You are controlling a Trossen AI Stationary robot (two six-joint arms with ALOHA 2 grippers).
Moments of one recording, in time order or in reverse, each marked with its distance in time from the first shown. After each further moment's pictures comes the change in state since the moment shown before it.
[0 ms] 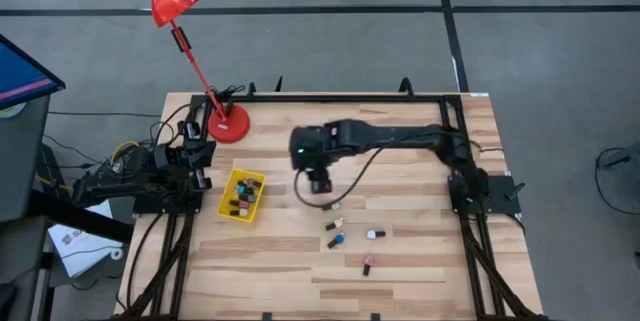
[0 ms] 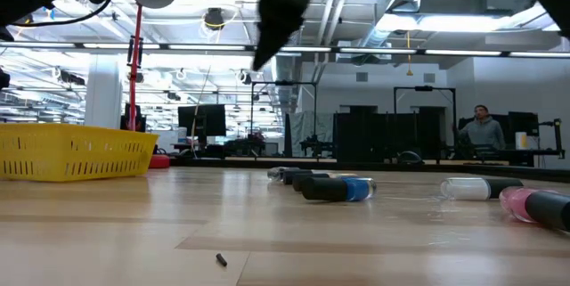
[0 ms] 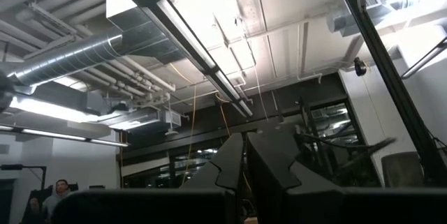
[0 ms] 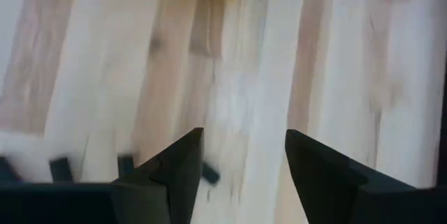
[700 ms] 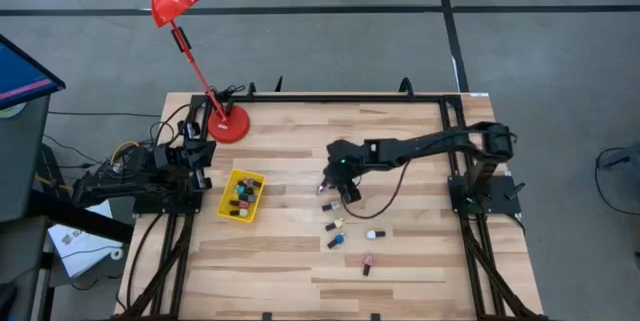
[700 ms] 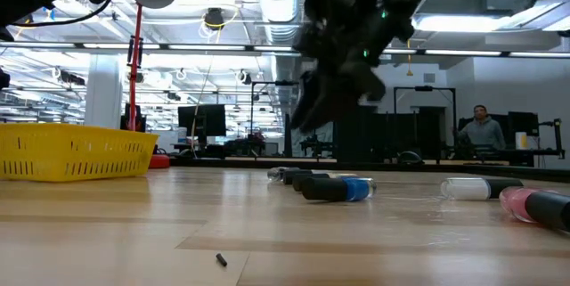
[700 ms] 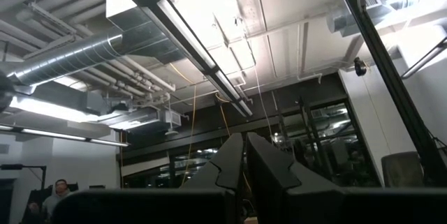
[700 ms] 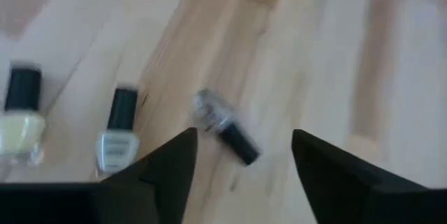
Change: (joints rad) left arm 0.000 0.000 0.000 -0.001 0.000 0.000; right arm -0.046 -0.319 -0.935 0.825 -0.159 -0.213
